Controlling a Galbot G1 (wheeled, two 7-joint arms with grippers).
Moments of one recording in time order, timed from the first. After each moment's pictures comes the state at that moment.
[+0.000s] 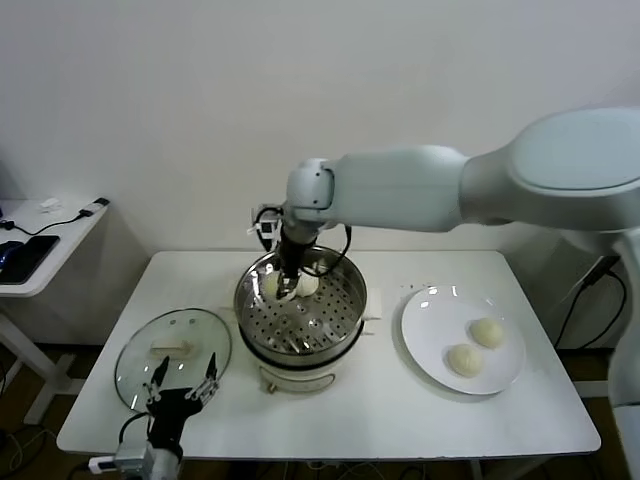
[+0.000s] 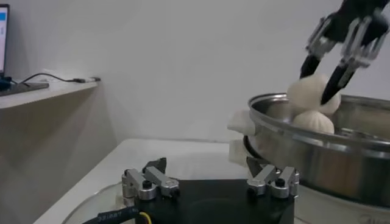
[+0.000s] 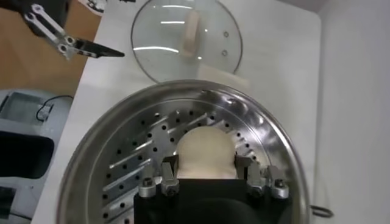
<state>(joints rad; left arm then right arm) 1.70 -1.46 -0.60 -2.10 -0.16 0.11 -0.07 0.76 1.54 -1.71 1.13 1.12 -0.45 -0.72</state>
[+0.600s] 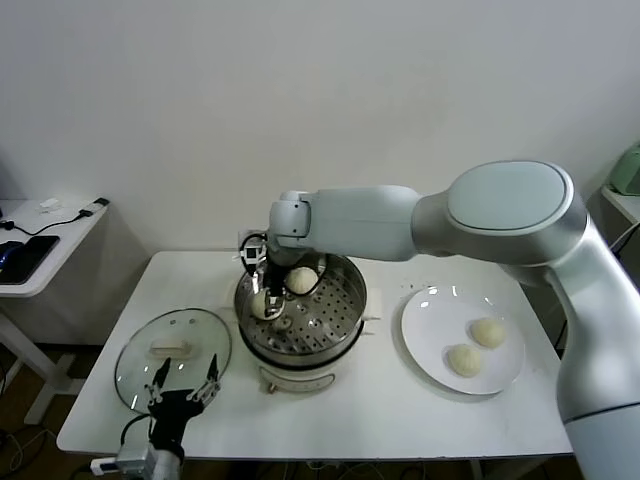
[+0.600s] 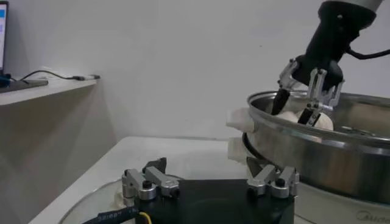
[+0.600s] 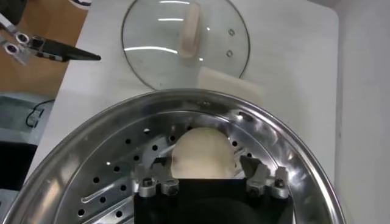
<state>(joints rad) 1.71 -1.47 -0.60 -2.11 -0.16 0.11 -0.07 0.67 1.58 -1.69 1.04 1.08 -0.42 -0.73</state>
